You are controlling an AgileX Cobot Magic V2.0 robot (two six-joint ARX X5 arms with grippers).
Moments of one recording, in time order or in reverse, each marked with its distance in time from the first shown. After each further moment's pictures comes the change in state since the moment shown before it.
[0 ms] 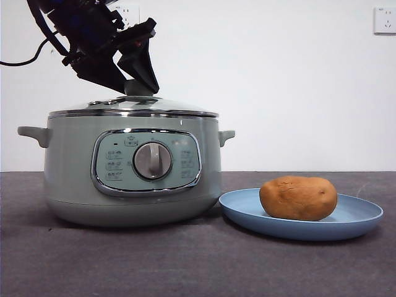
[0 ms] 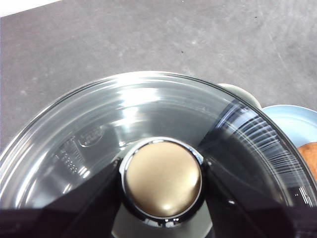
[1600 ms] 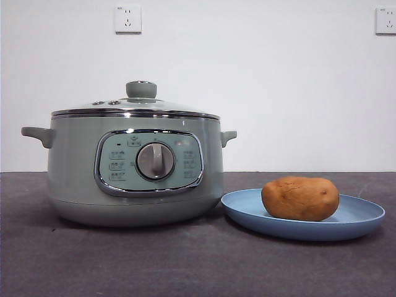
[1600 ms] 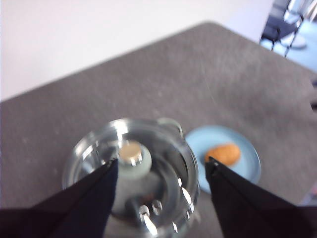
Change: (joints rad) left arm 0.006 -0.422 0.478 -0.790 0.103 0.063; right arm 0.001 -0.001 0.000 -0.035 -0.024 -0.009
